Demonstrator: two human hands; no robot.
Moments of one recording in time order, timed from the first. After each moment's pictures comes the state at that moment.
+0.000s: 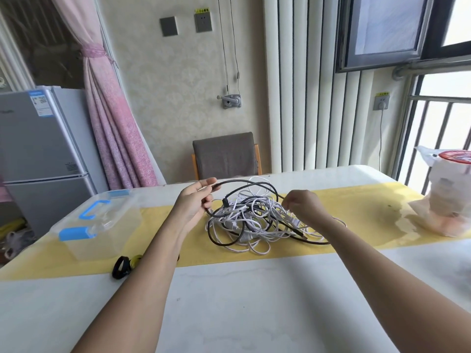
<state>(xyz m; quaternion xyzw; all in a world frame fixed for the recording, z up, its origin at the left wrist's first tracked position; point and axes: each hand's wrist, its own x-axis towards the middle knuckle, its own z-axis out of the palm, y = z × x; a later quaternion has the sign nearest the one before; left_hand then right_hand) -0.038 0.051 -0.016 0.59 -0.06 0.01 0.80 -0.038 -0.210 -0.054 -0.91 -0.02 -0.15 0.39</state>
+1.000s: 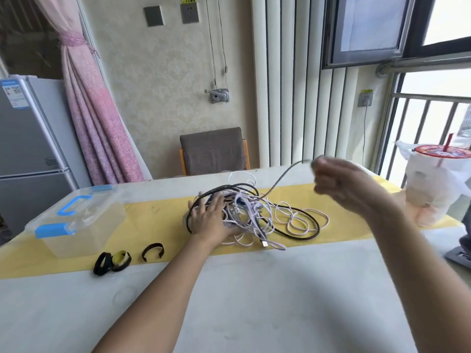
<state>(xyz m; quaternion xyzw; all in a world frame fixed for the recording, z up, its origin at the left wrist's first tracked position) -0.027 0.003 -0.094 0.99 -0.08 0.08 0.04 -0.125 -0.267 0.016 -0.61 -0.17 -0.02 0.77</state>
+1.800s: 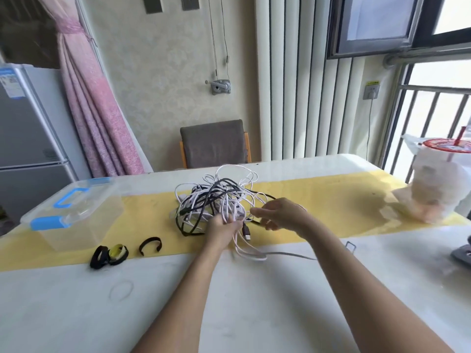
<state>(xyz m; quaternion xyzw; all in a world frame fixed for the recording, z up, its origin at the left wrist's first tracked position) -0.055 -0.025 -0.110 0.78 0.02 0.01 0.62 -0.075 -0.193 -0.062 -0.87 -0.03 0.07 0.48</state>
